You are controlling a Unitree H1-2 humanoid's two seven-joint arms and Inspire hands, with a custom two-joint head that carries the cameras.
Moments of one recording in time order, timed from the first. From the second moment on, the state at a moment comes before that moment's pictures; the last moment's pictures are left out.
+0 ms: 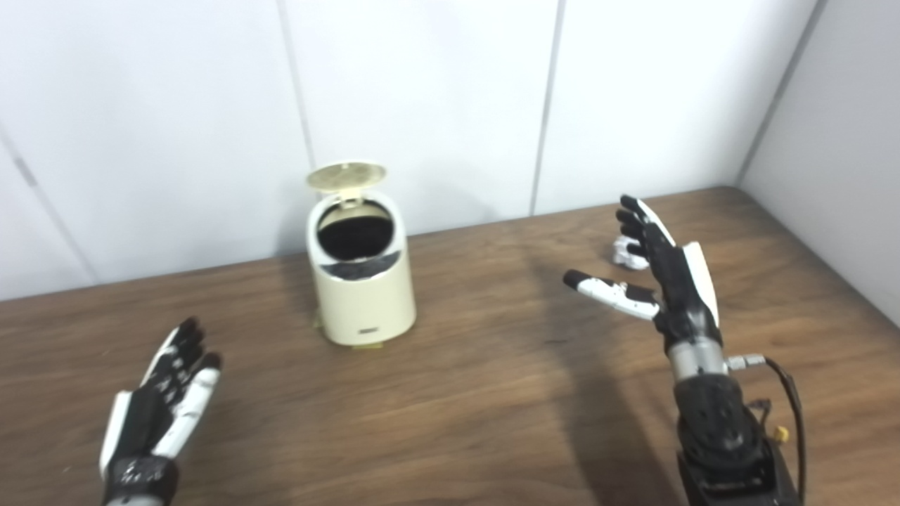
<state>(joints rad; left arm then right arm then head) -0.05 0.14 0.12 -0.17 0.02 0.17 -0.11 -0.12 -0.18 -0.14 -0.41 -0.40 0.43 -0.12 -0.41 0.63</state>
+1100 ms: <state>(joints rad) -0.04 0.20 0.09 -0.32 0.07 0.34 -0.12 -0.47 -0.43 -0.19 0.31 -0.79 0.48 0.16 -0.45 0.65</state>
